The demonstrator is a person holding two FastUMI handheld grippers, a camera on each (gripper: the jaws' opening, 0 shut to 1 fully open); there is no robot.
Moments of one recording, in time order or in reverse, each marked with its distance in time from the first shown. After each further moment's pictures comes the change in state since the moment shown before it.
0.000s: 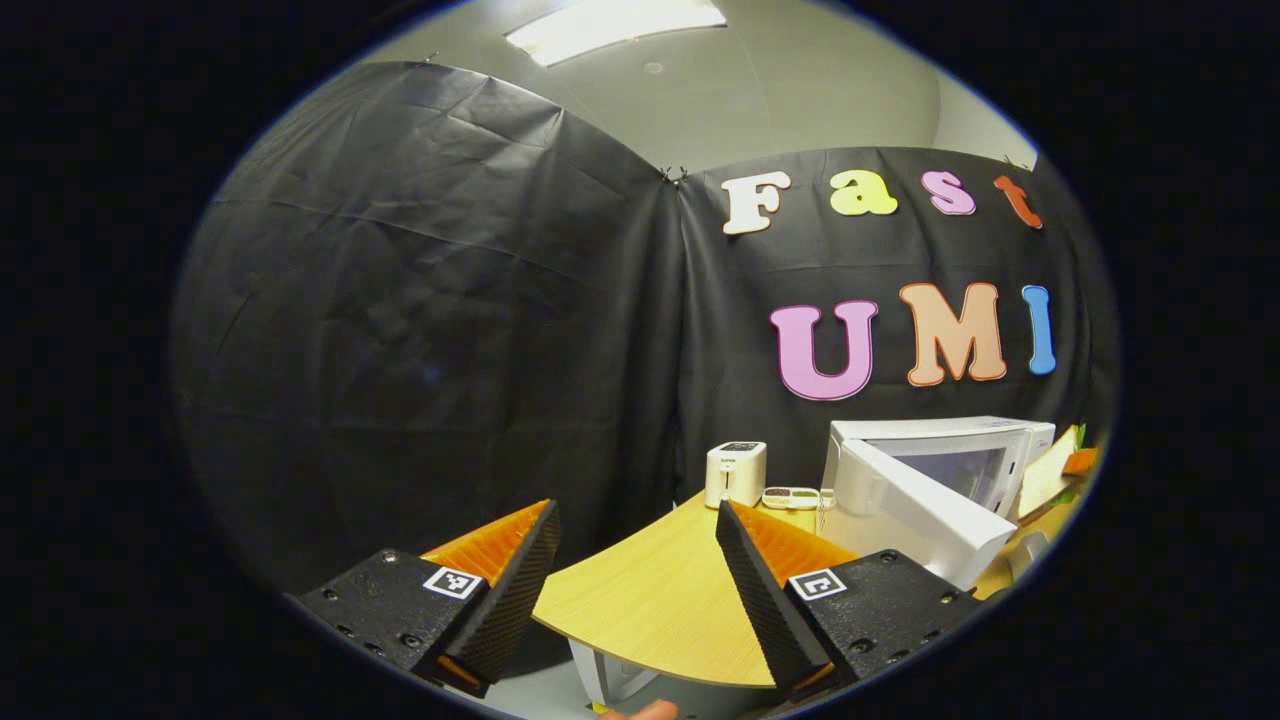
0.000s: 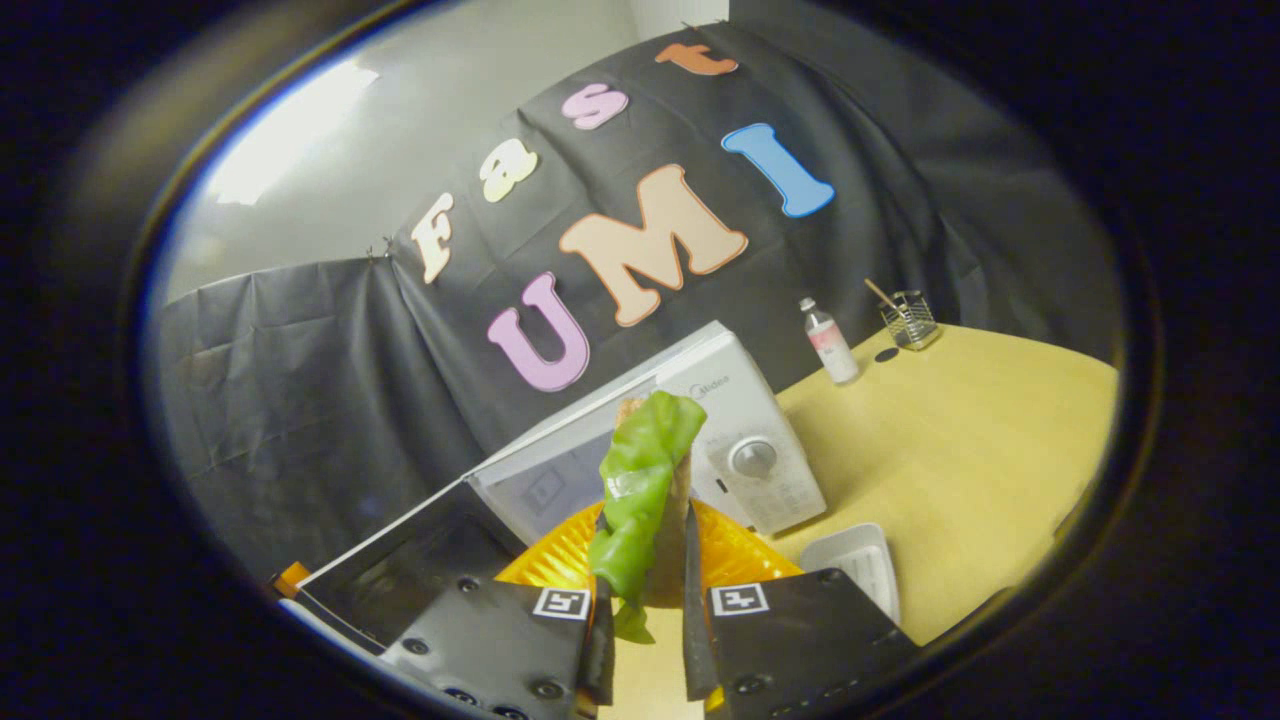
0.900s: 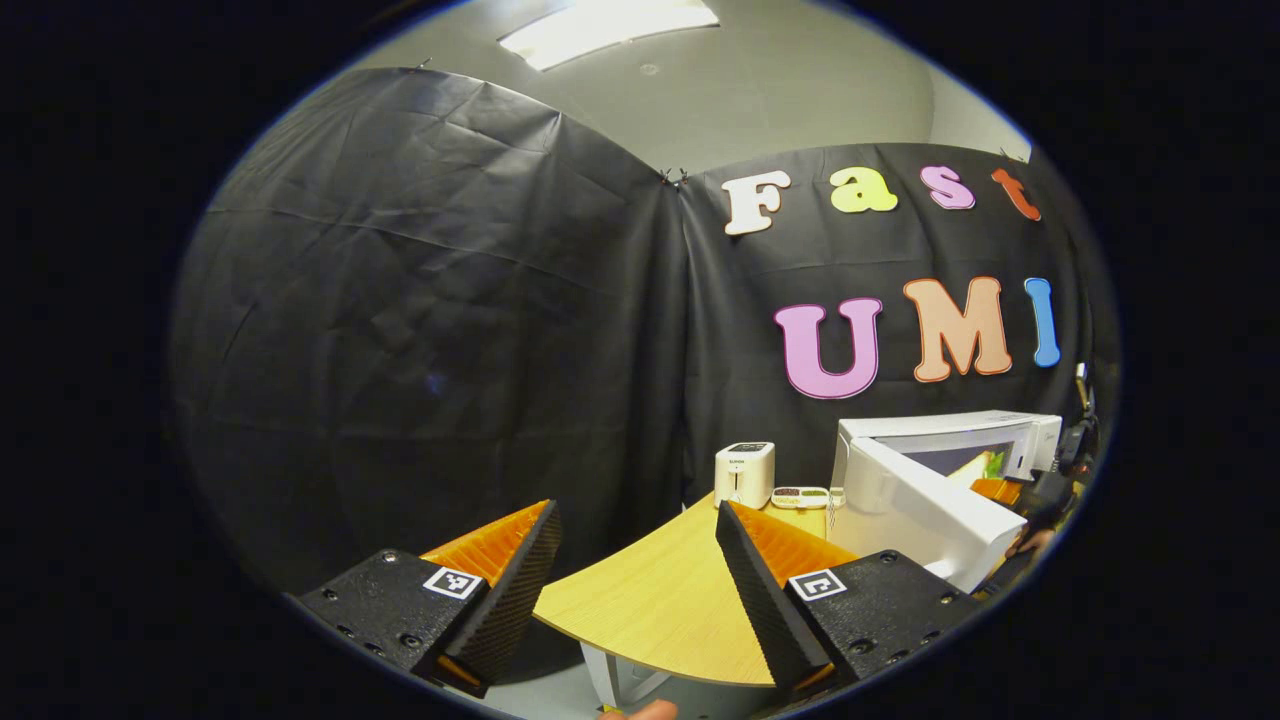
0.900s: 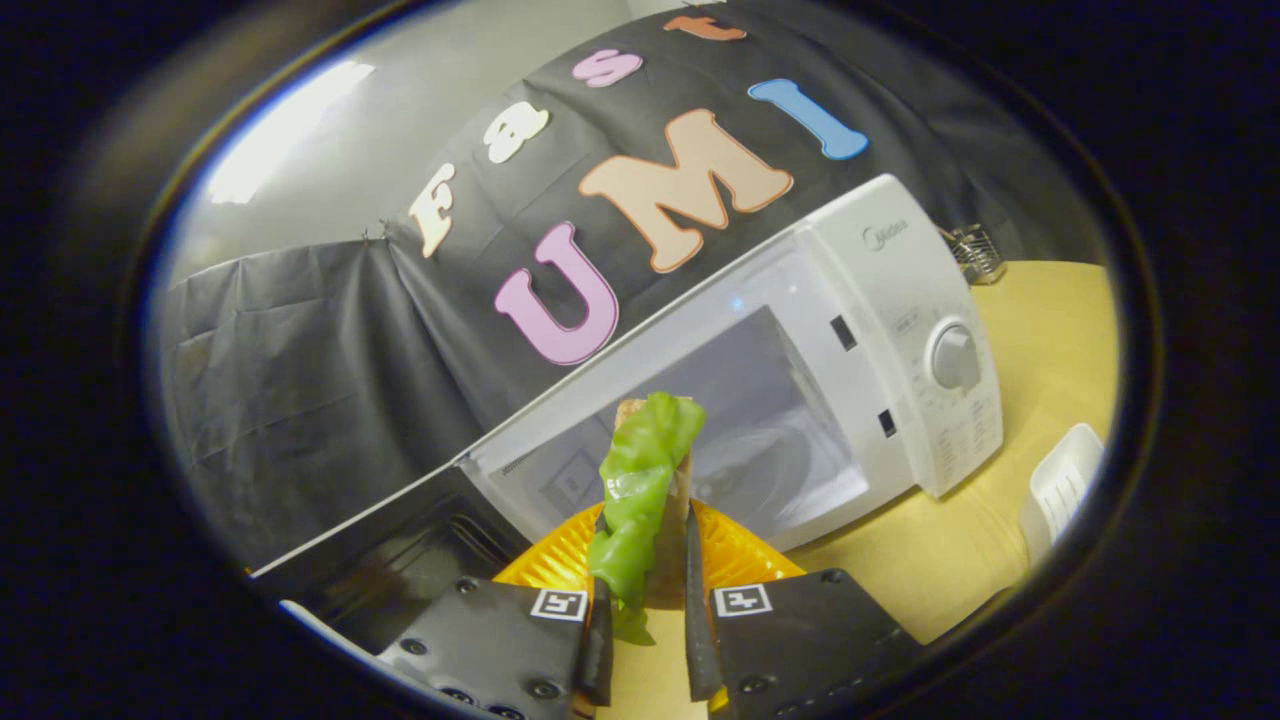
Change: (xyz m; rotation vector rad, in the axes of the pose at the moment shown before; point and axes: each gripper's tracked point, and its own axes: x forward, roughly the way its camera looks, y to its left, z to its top) left arm 0.006 0.002 -0.008 0.015 0.006 0.012; right arm 0.134 0.076 -0.110 0.035 0.090 0.026
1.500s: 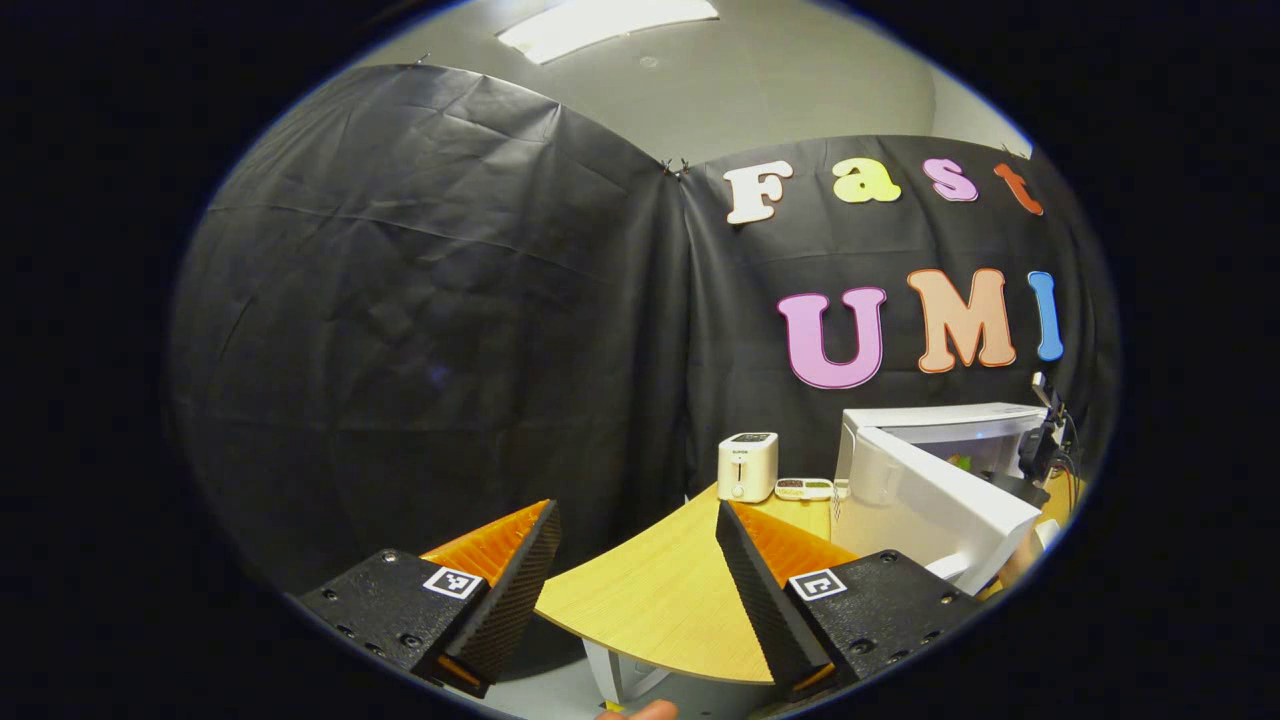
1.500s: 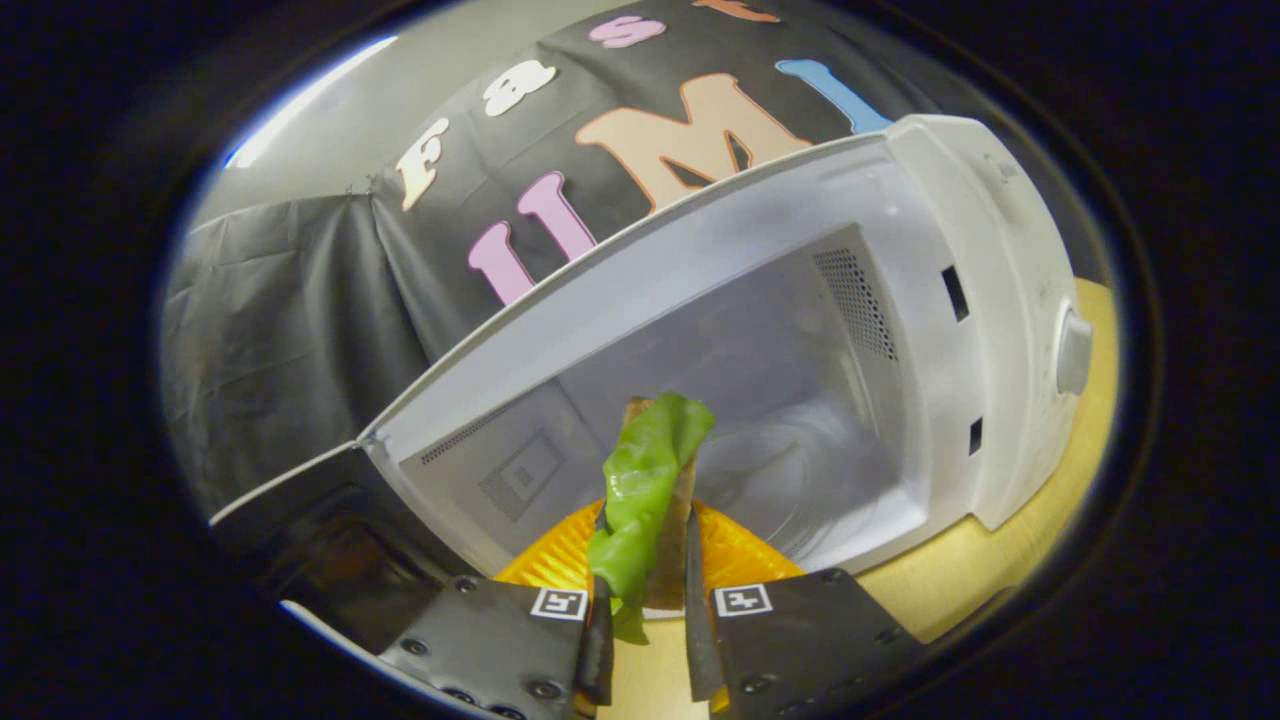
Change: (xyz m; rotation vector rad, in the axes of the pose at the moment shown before) left arm 0.006 0.001 -0.012 0.005 0.028 0.007; right arm 0.080 -0.009 -0.014 -0.115 0.036 -0.062
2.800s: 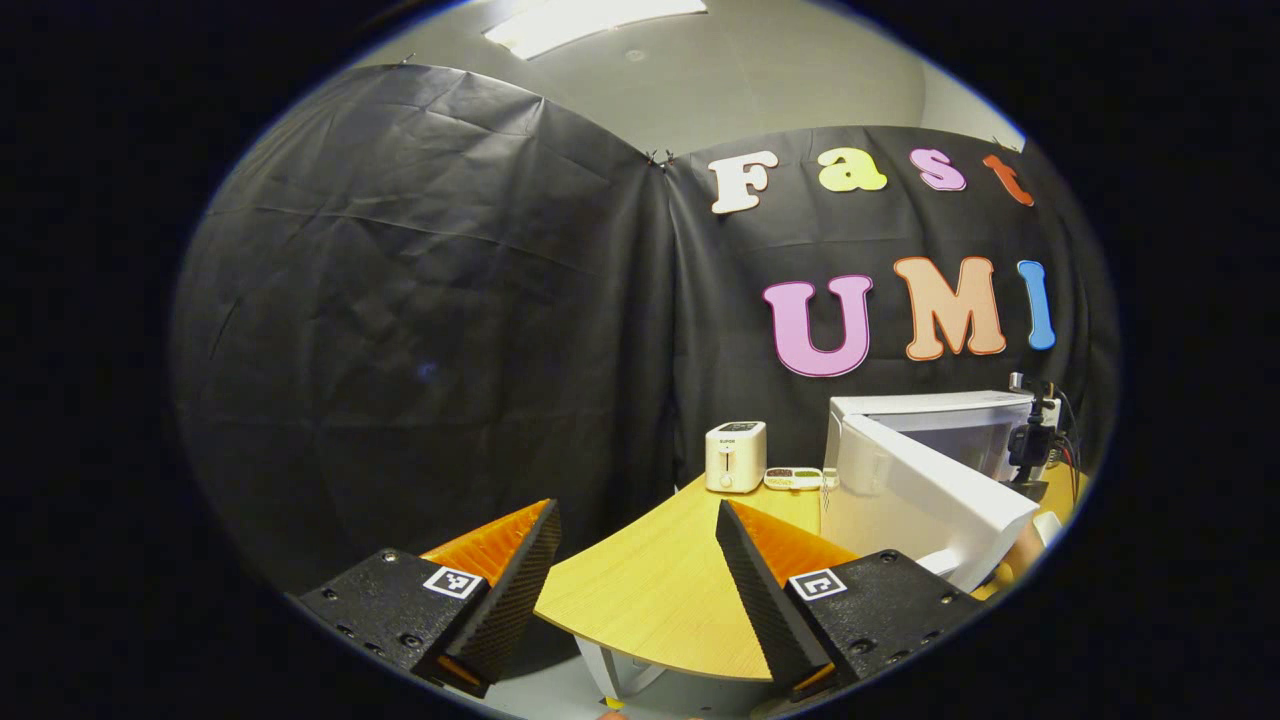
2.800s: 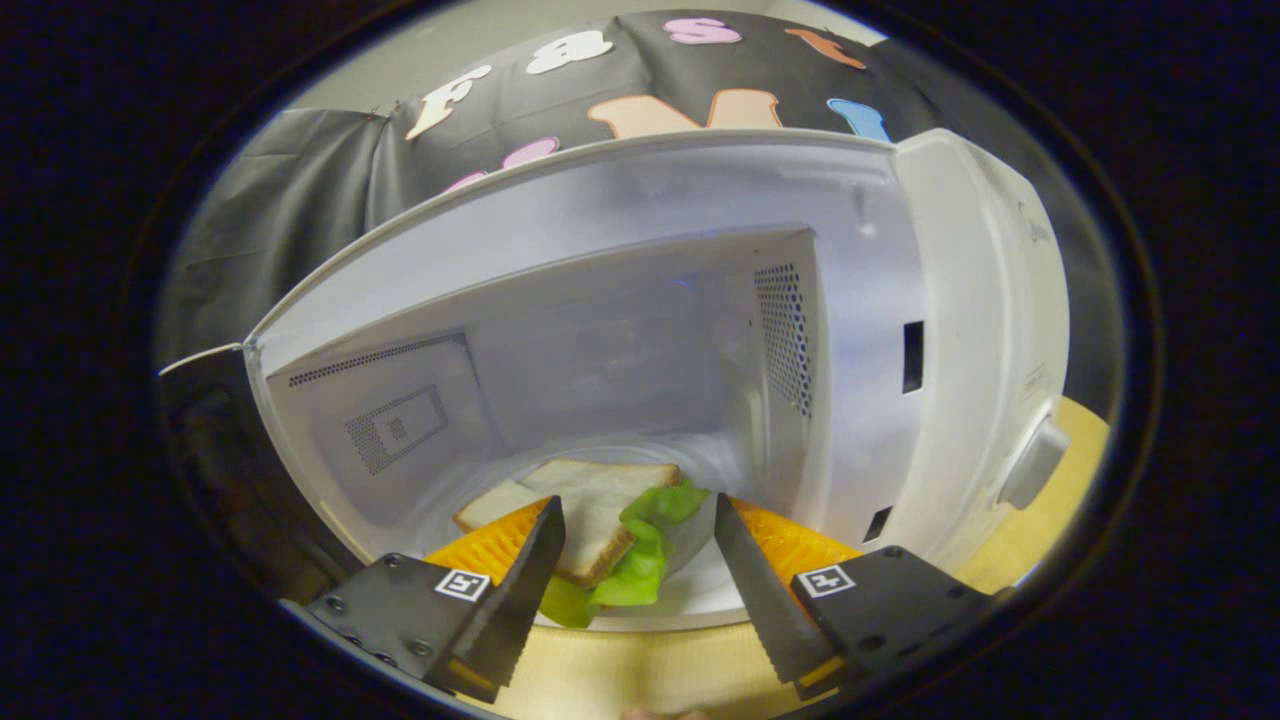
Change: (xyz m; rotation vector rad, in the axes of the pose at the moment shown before) left arm 0.005 -0.022 -0.010 0.015 0.024 -0.044; right arm 0.003 -0.074 0.011 -0.308 -0.011 -0.173
